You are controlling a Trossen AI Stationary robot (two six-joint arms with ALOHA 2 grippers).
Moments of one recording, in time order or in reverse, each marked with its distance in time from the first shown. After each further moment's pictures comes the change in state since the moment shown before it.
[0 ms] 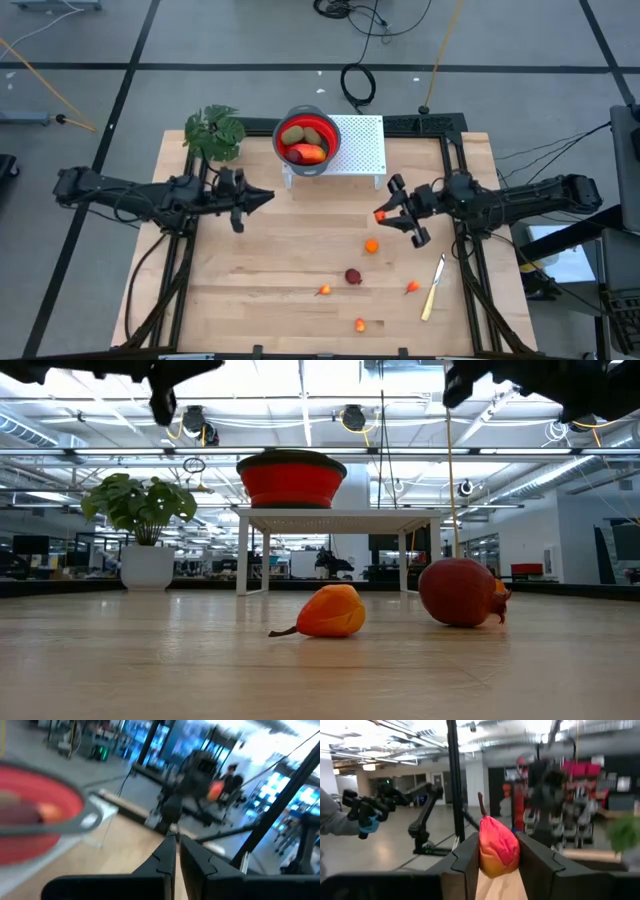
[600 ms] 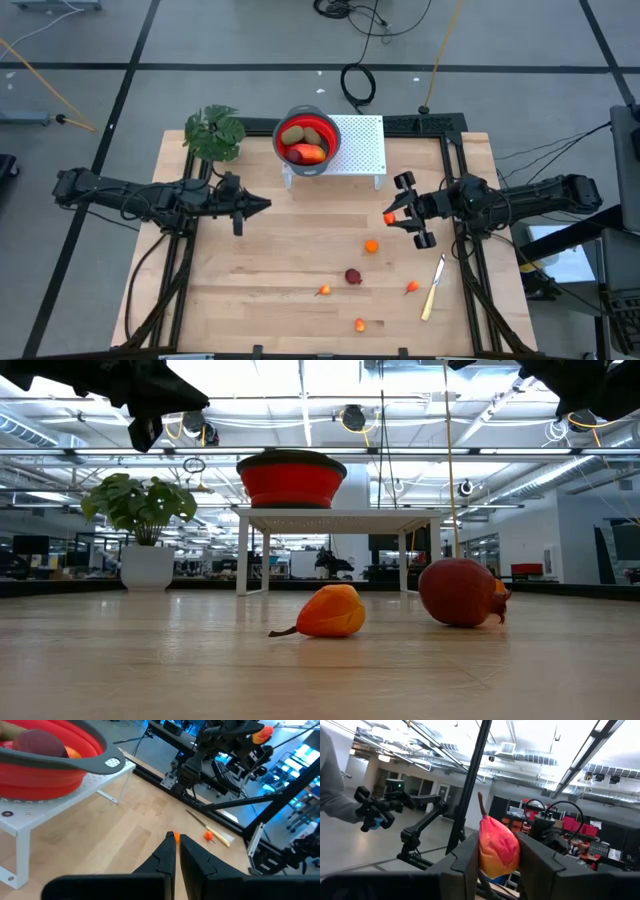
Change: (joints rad) left arm 0.000 -0.047 0.000 -0.286 0.020 -0.115; right arm -0.002 0.000 0.000 0.159 -0.081 -0.258
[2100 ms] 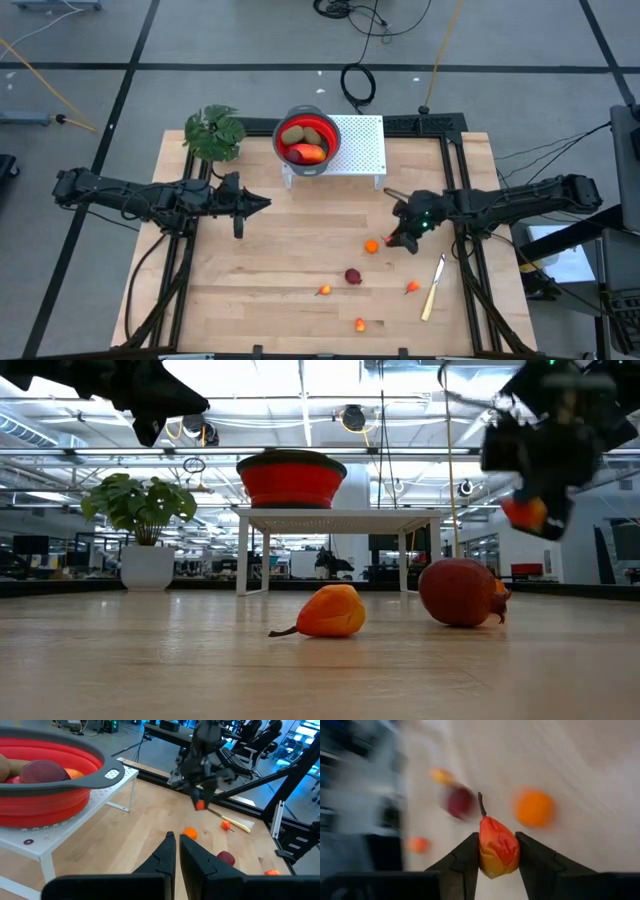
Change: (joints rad) left arm 0.000 0.000 0.000 -0.011 -0.020 0.216; right arm 0.000 0.001 -0.002 -1.131 0.043 0.828
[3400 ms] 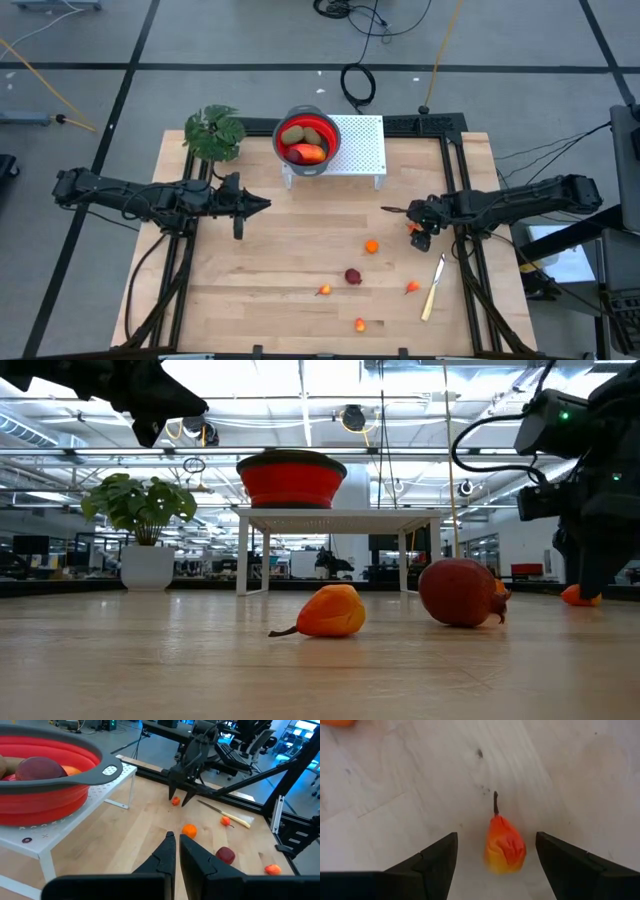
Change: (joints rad) left arm 0.000 0.000 -0.001 -0.014 0.010 0.011; right arm 0.000 -0.001 -0.031 -0.493 0.394 -0.242
